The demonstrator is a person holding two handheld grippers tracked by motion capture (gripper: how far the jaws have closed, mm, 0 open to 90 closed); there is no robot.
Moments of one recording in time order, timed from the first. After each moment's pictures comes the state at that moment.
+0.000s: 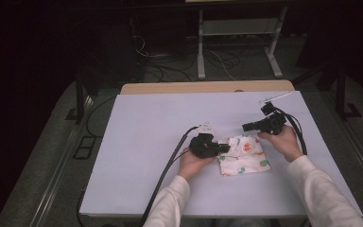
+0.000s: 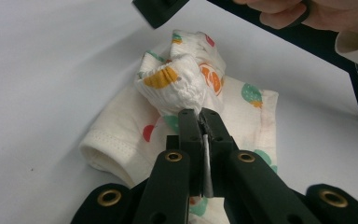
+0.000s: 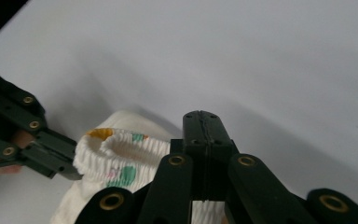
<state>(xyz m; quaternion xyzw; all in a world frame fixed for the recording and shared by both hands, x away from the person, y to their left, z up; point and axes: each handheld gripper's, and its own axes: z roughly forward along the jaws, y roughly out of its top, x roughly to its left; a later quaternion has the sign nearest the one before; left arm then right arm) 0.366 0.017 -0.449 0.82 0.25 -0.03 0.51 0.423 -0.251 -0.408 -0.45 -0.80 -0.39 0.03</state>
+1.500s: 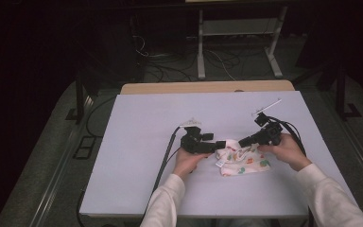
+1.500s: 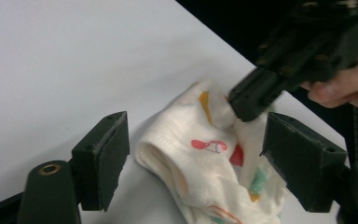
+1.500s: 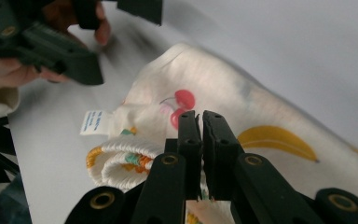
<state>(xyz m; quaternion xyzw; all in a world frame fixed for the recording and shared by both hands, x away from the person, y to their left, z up) 0.376 0.044 -0.451 0.75 0.36 -0.05 0.55 0.395 -0.235 -0.411 -0.39 -0.85 -0.34 0.11</state>
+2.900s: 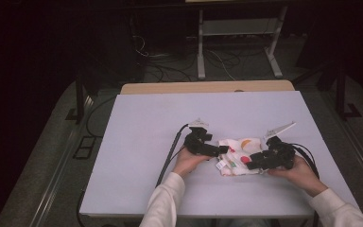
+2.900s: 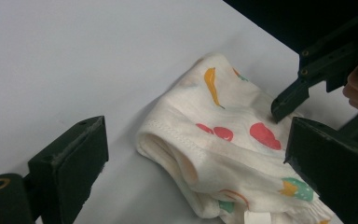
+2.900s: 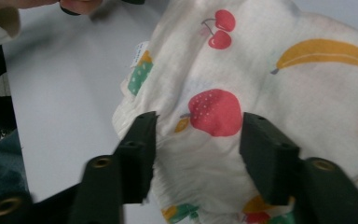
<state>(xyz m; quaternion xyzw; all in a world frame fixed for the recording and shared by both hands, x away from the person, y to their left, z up) 0.375 0.030 -0.444 0.80 0.33 -0.03 0.50 0.330 -0.255 -0.431 -0.35 -0.86 -0.36 0.06</state>
